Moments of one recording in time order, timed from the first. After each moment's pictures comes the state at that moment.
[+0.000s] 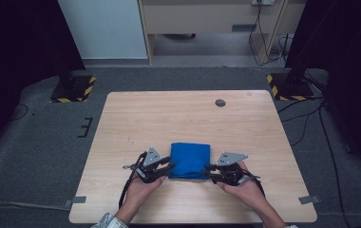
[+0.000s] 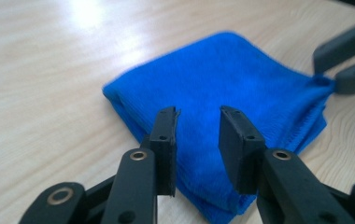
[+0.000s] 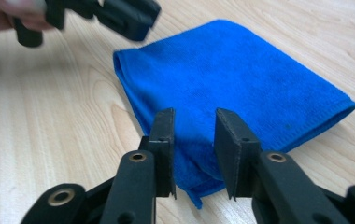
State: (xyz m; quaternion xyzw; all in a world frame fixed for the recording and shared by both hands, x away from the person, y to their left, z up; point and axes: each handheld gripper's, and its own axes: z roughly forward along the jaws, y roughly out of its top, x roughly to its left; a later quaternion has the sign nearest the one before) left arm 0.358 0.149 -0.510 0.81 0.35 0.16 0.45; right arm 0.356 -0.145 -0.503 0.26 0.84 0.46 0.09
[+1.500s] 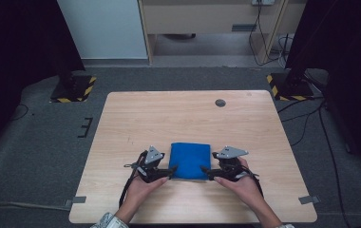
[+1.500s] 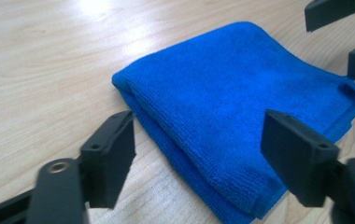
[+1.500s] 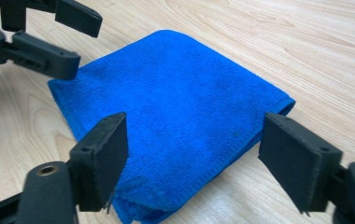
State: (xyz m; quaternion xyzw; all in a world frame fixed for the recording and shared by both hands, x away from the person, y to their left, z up) left arm 0.367 0.150 -0.514 0.80 0.38 0.15 0.44; right arm 0.372 -0.143 -0.507 0.34 0.81 0.45 0.14
